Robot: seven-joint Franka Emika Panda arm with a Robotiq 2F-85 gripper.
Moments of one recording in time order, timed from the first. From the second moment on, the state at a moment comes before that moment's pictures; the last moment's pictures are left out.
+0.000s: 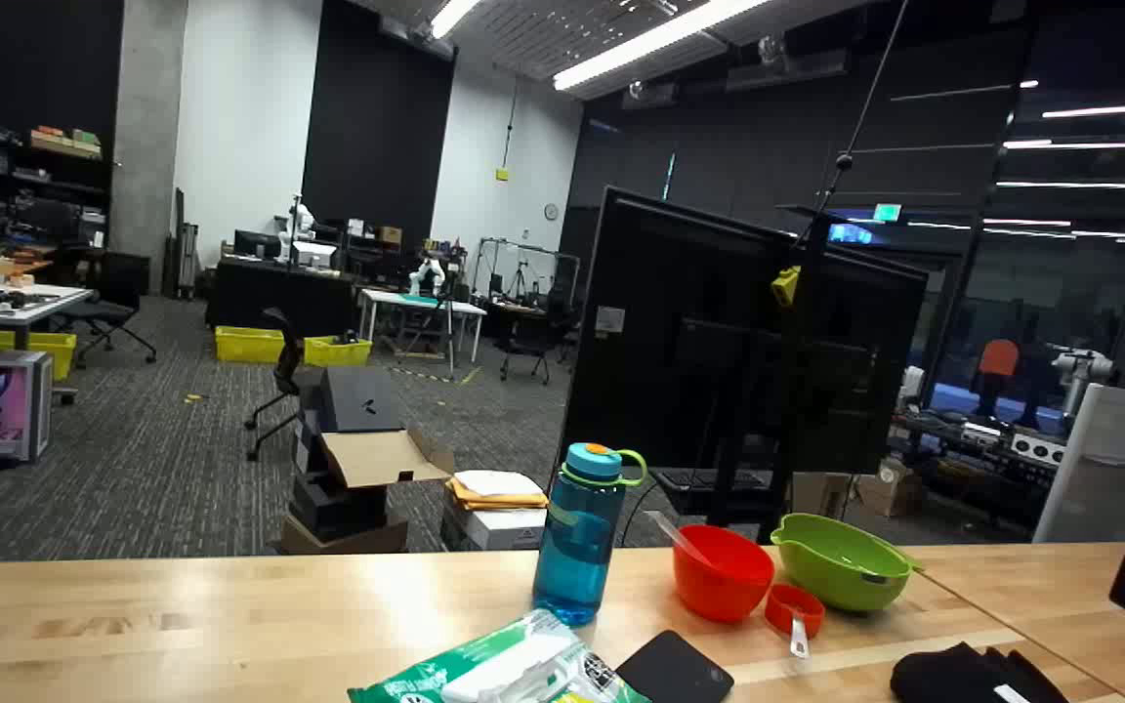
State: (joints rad) arm -0.24 -0.80 -0.01 -2.80 -0.22 2.07 0.15
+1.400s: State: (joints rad) arm -0.24 -0.78 -0.01 -2.79 -0.23 2.12 0.14
